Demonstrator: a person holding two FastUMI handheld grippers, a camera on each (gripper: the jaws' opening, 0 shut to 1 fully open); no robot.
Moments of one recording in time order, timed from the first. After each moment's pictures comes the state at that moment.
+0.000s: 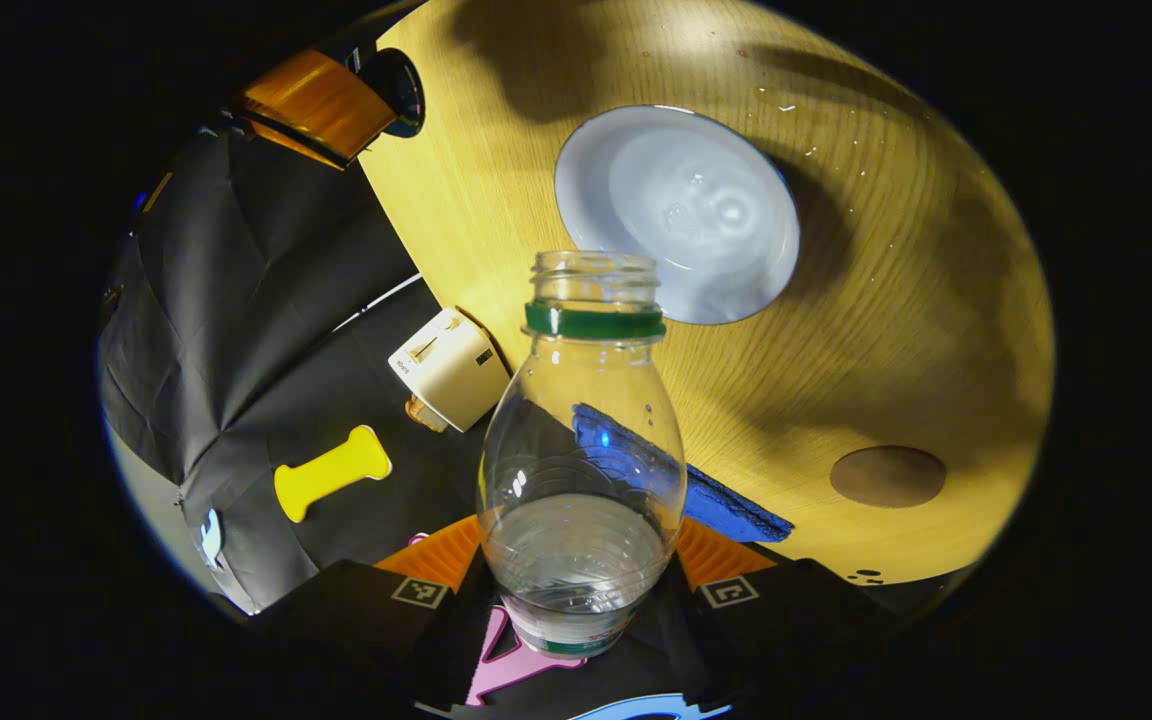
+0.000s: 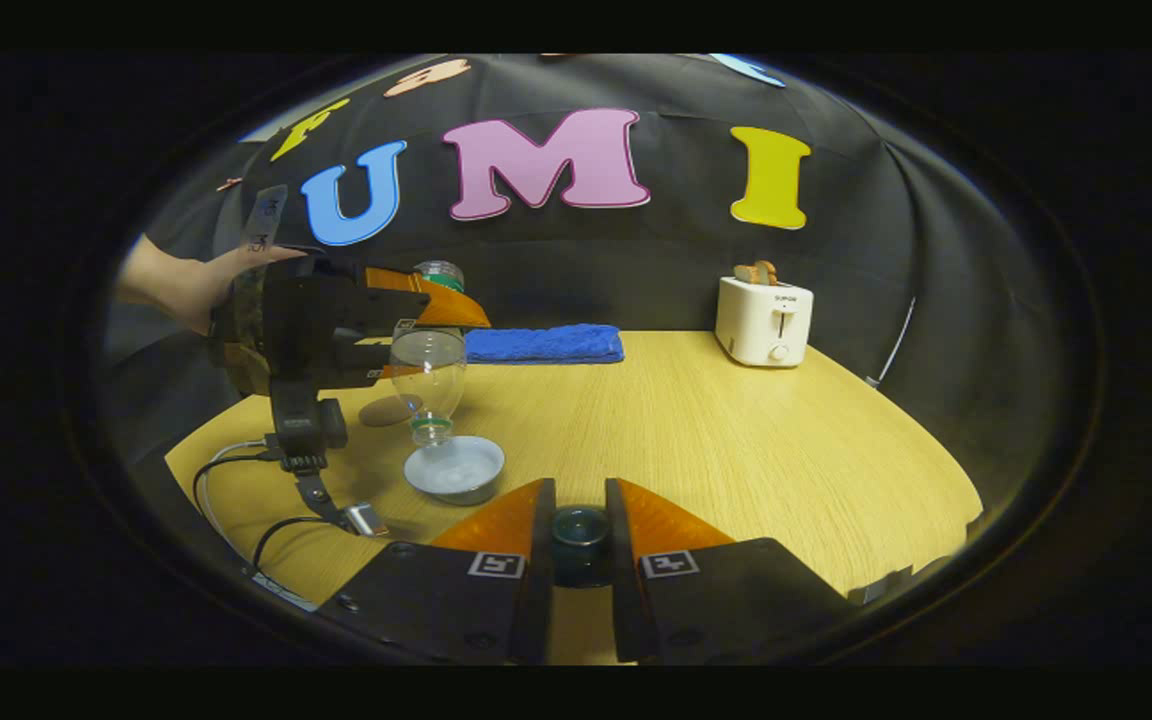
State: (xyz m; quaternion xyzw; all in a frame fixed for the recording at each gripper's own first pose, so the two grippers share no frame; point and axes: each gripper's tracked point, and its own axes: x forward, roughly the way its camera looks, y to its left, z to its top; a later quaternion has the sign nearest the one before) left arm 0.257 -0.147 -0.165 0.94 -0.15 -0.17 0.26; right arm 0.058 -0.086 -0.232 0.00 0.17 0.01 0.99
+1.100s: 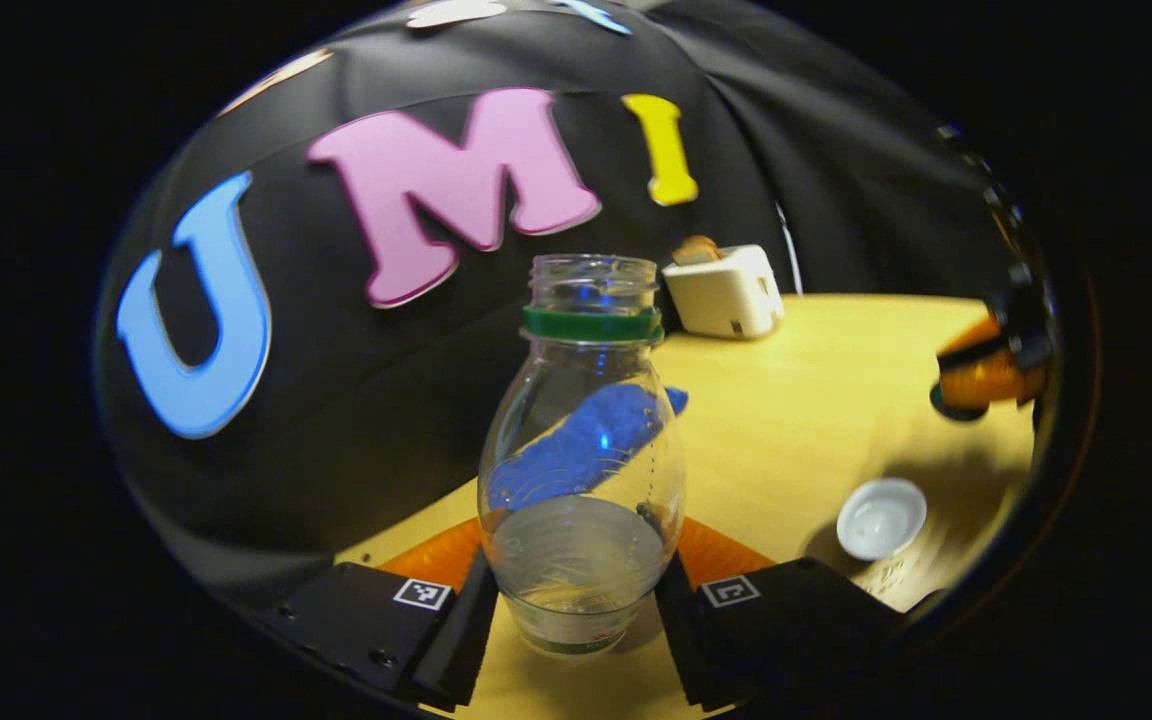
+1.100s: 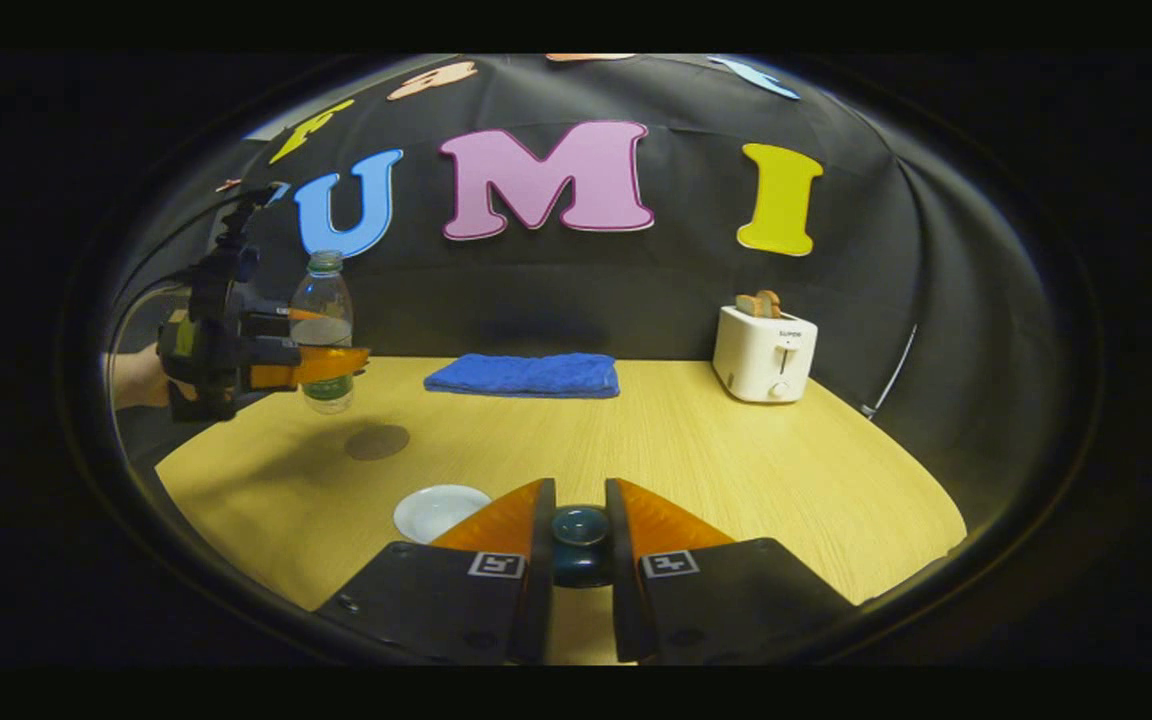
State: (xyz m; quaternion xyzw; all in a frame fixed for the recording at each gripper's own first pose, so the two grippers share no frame) left arm 0.270 -0.054 -0.129 0.24 0.04 -0.18 0.95; right arm 0.099 -0.083 -0.194 -0.01 0.14 0.00 0.99
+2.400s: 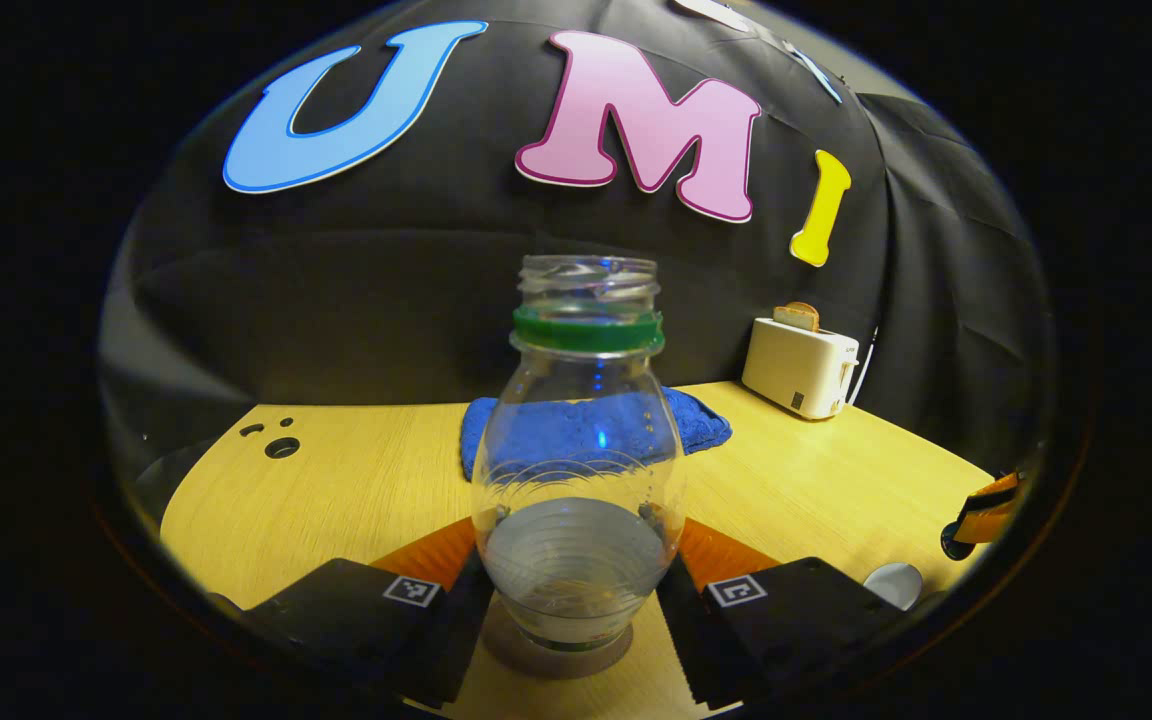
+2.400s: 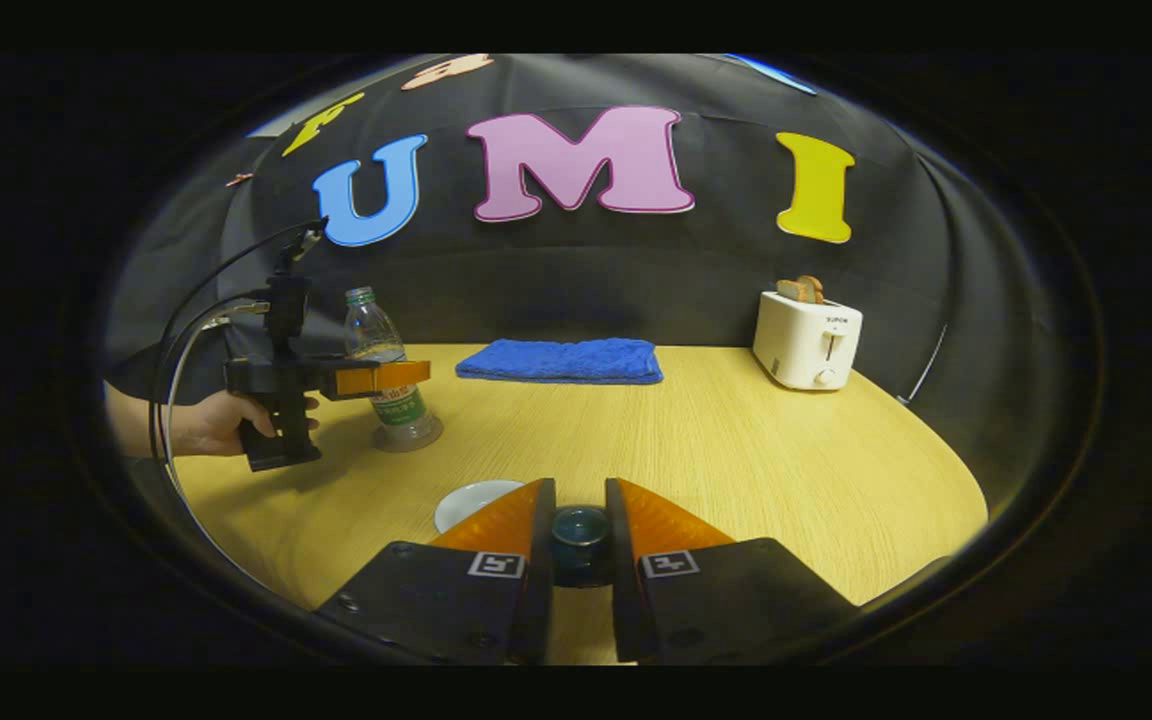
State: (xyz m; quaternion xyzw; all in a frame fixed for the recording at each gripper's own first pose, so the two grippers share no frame) left arm 0.275 -0.058 -0.142 0.06 0.08 -0.16 0.98; right arm 0.107 -0.047 -0.215 0.00 0.16 0.03 0.99
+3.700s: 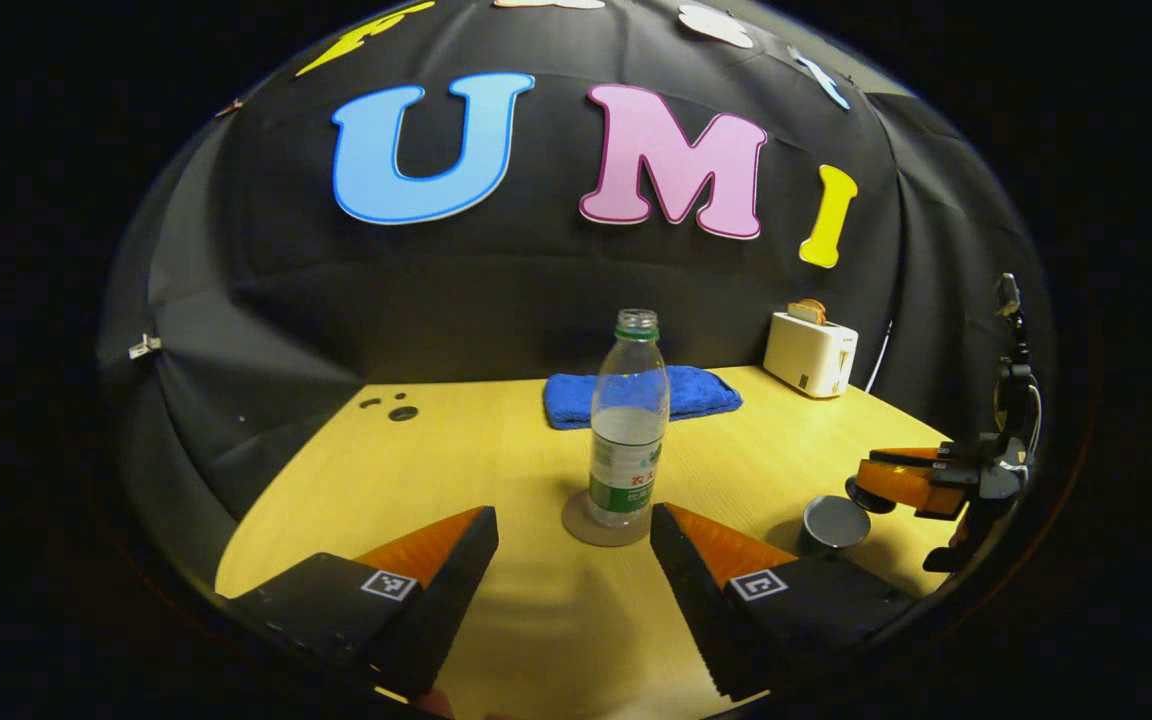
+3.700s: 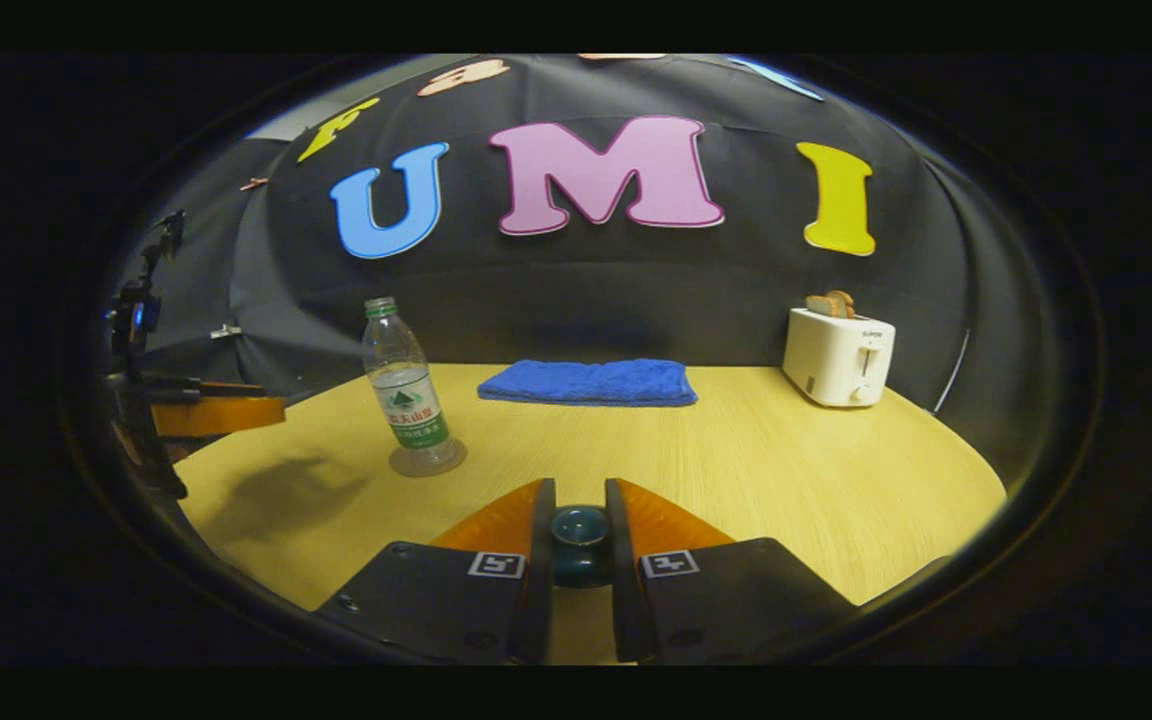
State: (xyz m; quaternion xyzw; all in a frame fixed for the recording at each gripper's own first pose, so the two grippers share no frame) left arm 0.101 0.018 -0.124 0.07 0.08 -0.07 0.99; right arm 0.139 -0.003 -0.219 0.00 0.11 0.07 0.99
